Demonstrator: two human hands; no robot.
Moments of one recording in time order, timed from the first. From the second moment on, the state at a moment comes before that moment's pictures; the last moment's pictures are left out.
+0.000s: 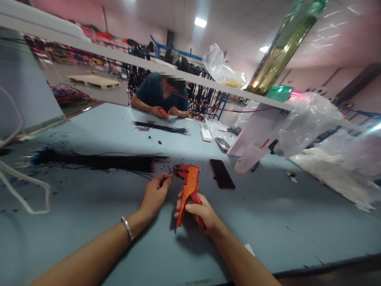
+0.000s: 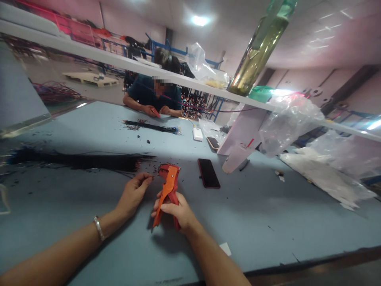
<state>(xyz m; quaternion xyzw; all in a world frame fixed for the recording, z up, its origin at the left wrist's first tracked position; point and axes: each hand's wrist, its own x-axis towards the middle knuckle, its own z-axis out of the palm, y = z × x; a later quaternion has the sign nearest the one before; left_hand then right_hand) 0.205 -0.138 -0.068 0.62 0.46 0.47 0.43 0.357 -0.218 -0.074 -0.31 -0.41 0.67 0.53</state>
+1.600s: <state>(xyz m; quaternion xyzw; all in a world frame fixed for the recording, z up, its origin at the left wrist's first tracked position) 0.205 -0.145 -0.061 0.69 0.45 0.40 0.40 0.362 -0.214 -0.074 -0.30 -0.38 0.70 0.53</state>
